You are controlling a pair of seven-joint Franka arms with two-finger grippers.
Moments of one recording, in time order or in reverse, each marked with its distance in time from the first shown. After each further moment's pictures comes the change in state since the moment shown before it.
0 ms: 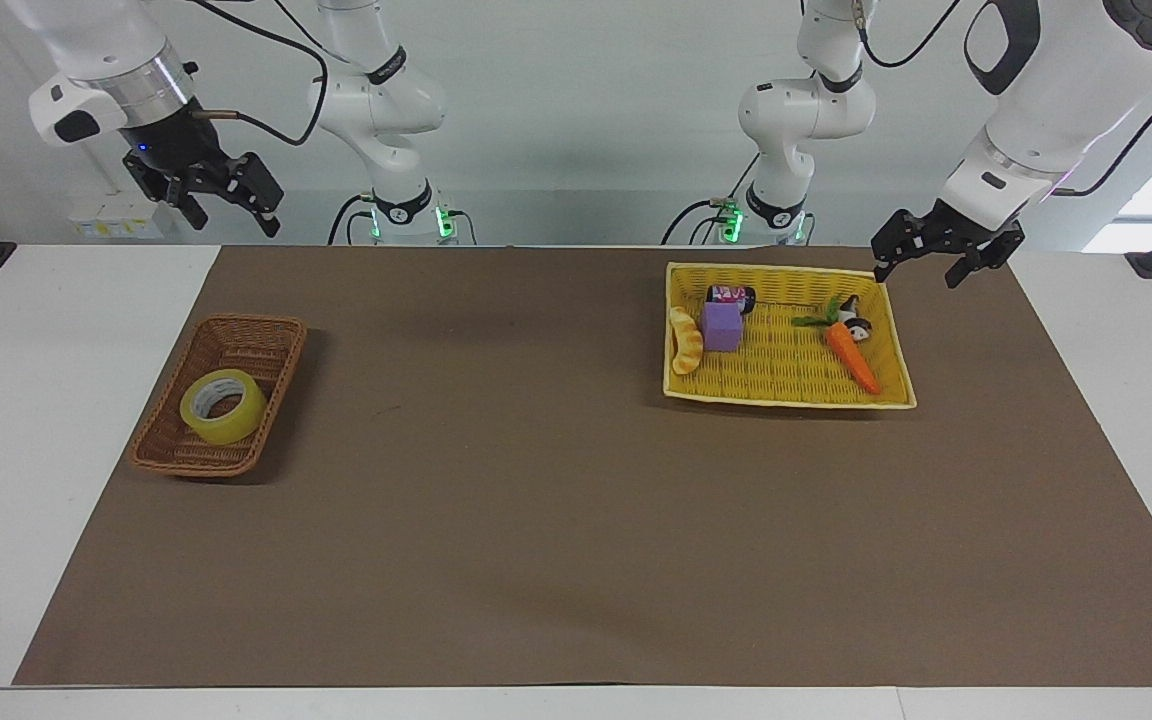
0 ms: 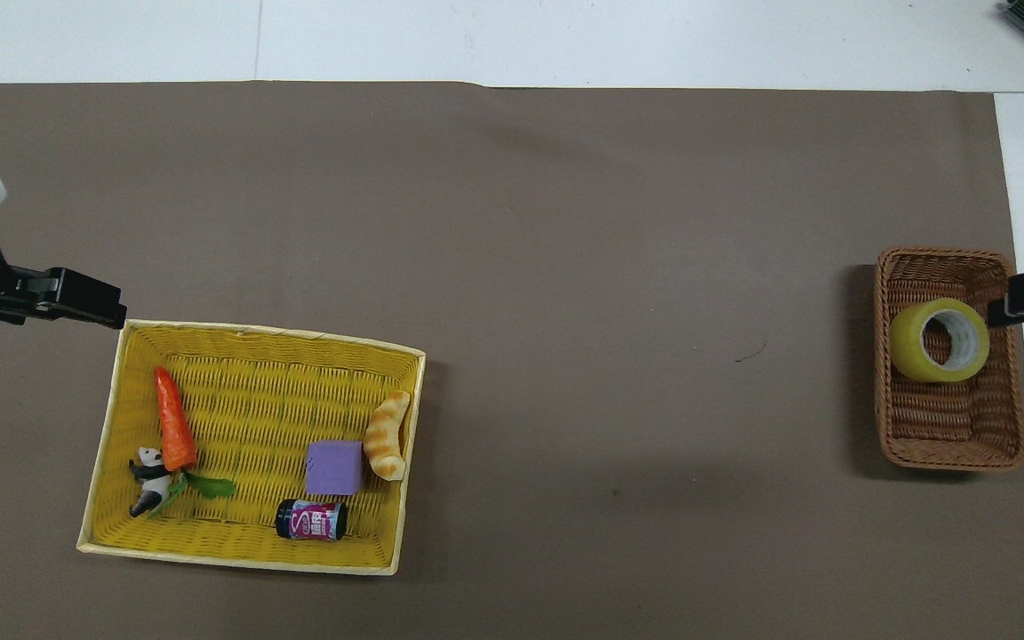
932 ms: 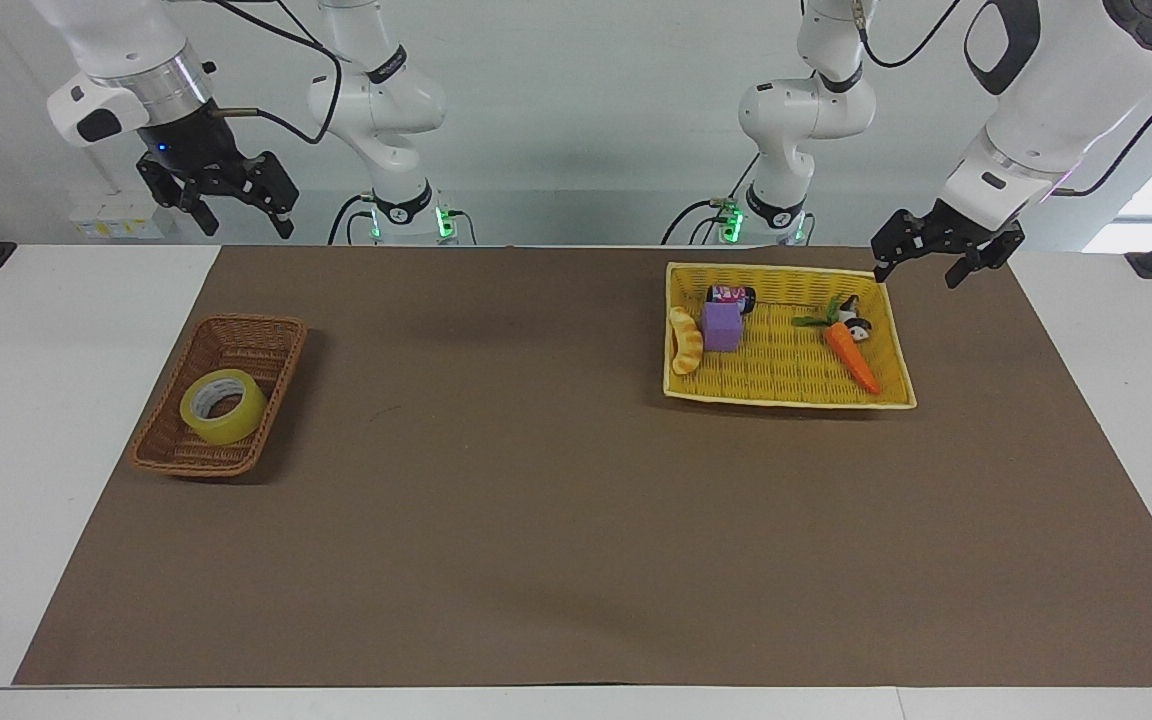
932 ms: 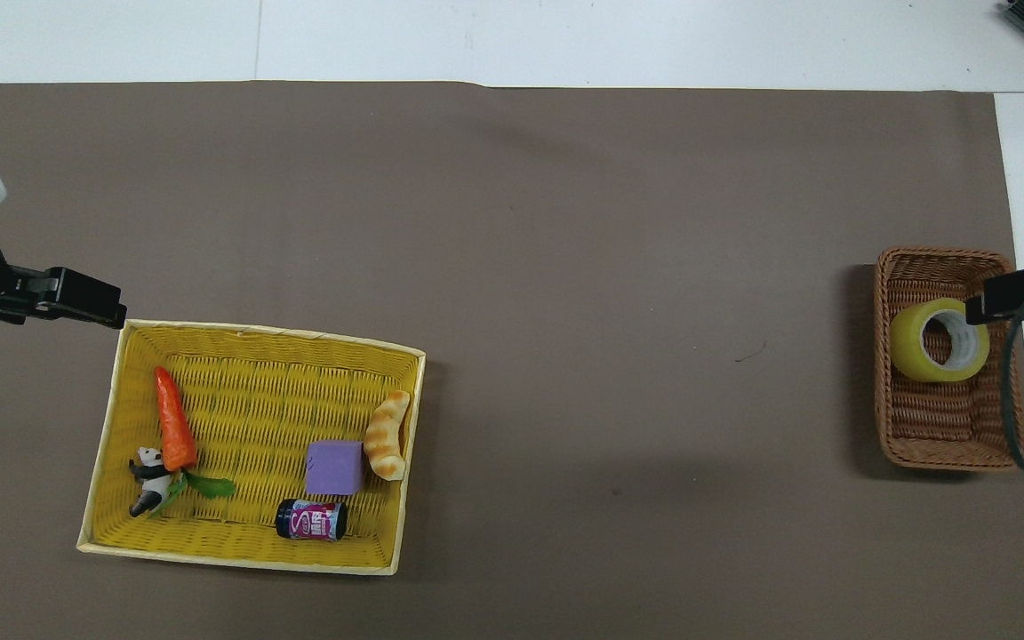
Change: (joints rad) left arm 0.000 0.000 0.000 0.000 0.000 0.000 0.000; right arm 0.011 -0.019 0.019 -0.041 0.000 0.055 -0.042
